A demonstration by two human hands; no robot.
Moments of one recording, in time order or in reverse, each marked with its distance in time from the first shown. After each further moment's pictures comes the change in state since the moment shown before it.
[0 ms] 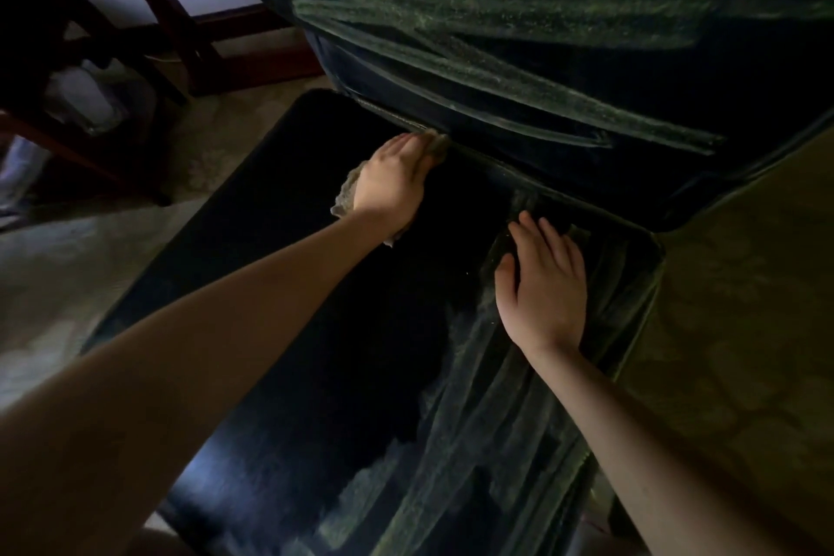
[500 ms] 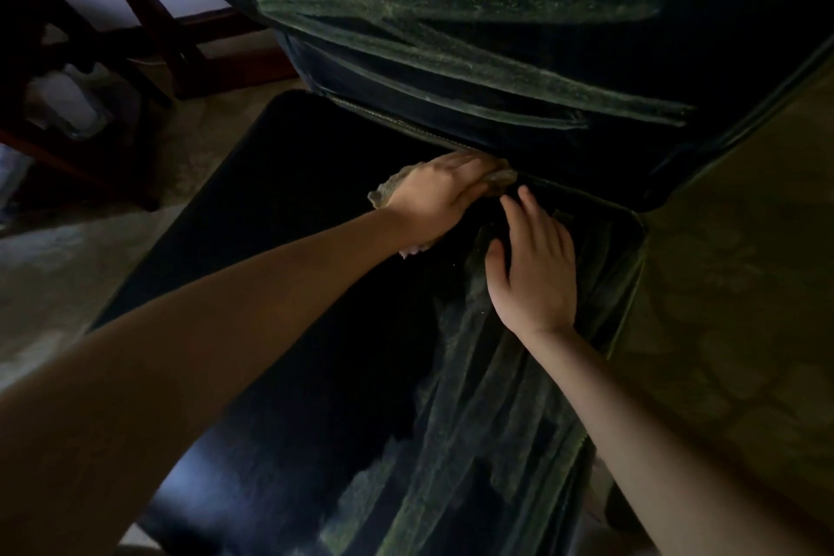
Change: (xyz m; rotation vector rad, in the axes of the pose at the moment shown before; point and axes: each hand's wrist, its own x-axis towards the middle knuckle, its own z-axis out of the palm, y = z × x) left_hand -0.001 0.043 0.017 -0.042 -0.247 0.412; right_hand 0.012 0.004 -0.004 0.053 -0.047 -0.015
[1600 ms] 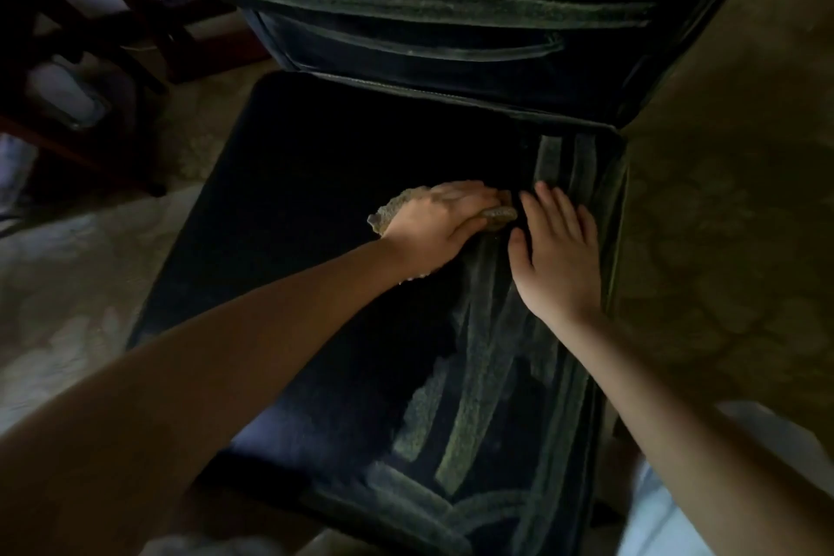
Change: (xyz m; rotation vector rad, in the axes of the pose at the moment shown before) left_hand -0.082 0.033 0.004 -0.061 -0.135 0.035; right_hand -0.048 -0.001 -0.023 -0.086 -0.178 0.072
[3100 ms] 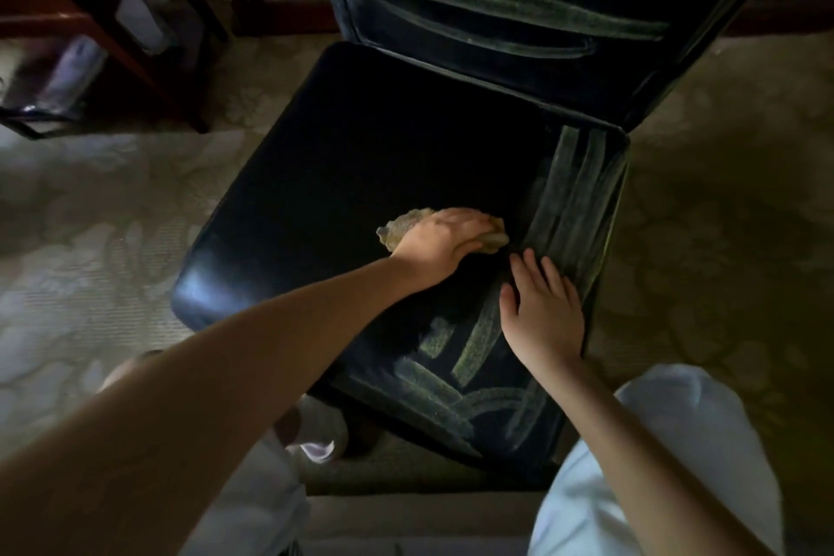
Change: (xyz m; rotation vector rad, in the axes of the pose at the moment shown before) left_hand -0.086 0.049 0.019 -0.100 0.116 -0.214; right_hand -0.104 -0.023 -0.026 -0.169 -0.330 -0.040
